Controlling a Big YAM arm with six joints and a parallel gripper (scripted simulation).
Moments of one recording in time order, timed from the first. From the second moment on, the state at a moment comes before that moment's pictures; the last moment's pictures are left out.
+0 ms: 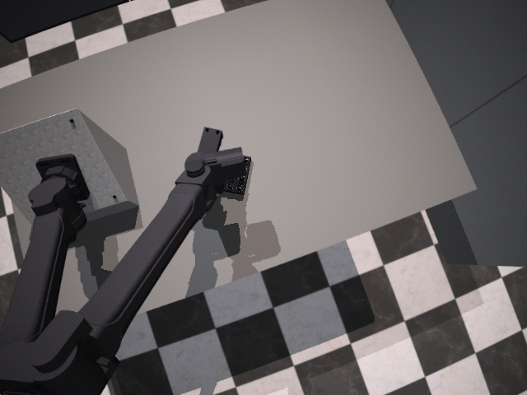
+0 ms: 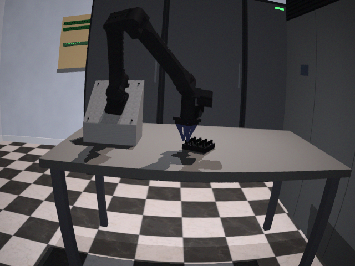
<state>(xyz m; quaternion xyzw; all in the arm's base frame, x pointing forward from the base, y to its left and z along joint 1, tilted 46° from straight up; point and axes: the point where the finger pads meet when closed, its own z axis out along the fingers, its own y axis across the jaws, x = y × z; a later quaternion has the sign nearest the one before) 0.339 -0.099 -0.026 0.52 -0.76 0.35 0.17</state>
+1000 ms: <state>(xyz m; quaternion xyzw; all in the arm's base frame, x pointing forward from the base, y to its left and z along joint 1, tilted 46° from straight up) 0.341 -0.104 -0.031 0.52 -0.76 0.35 0.17</state>
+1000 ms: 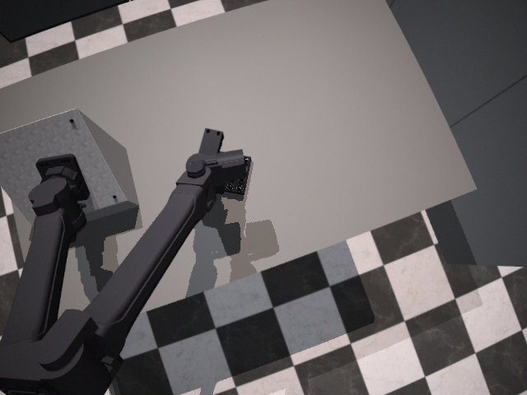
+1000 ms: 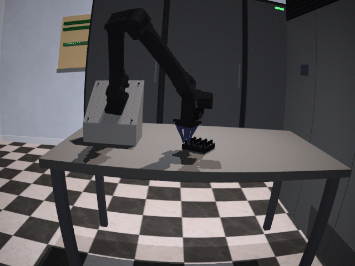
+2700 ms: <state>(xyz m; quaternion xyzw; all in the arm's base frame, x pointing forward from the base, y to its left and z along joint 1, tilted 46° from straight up) 0.341 -0.104 -0.031 0.52 -0.76 0.35 0.17</state>
